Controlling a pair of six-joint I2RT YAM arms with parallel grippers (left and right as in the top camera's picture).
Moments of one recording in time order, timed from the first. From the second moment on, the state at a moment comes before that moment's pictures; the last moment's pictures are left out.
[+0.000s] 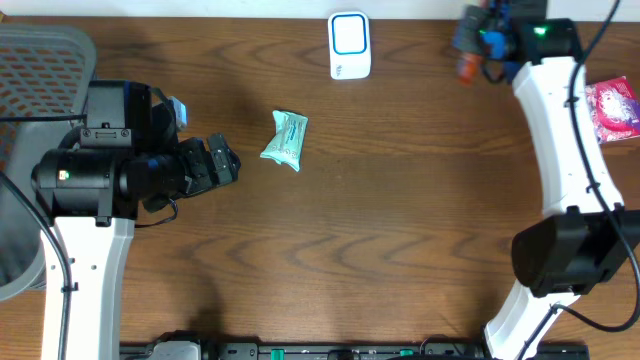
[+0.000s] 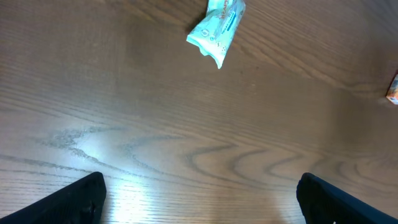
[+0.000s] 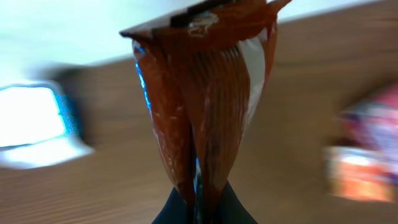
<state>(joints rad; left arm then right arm) -0.02 1.28 1.50 -1.37 0.29 -0.36 0.06 1.97 2.01 -0.89 0.20 0.23</state>
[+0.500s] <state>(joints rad) -0.02 1.28 1.50 -1.37 0.29 -0.36 -0.27 2.15 2.01 -0.98 0.38 0.04</state>
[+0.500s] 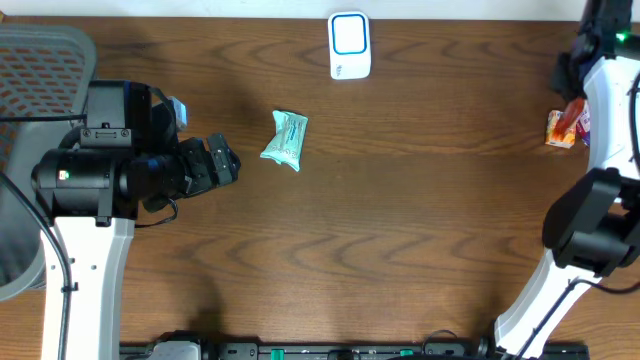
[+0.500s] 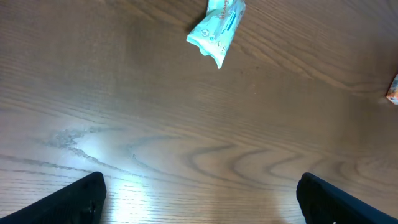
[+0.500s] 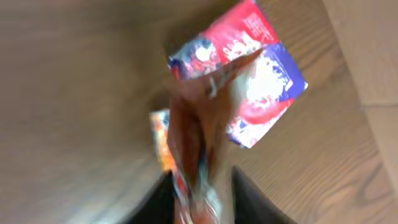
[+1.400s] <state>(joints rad) -0.02 1.28 1.50 -1.37 0.29 -0.36 -0.04 2.05 2.00 -1.03 -0.84 0.02</state>
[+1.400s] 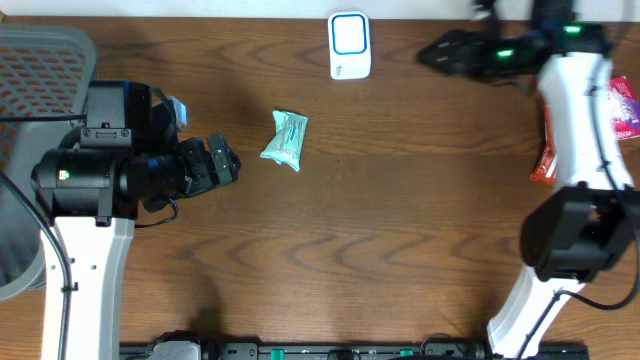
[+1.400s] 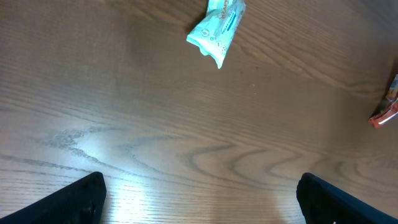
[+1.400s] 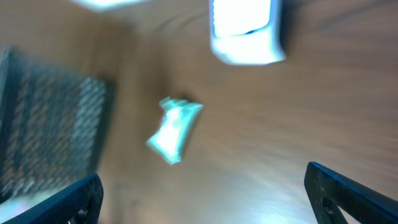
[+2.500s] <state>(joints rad) -0.02 1.28 1.50 -1.37 0.29 -0.36 0.60 2.35 1.85 -0.57 -0.18 0.65</state>
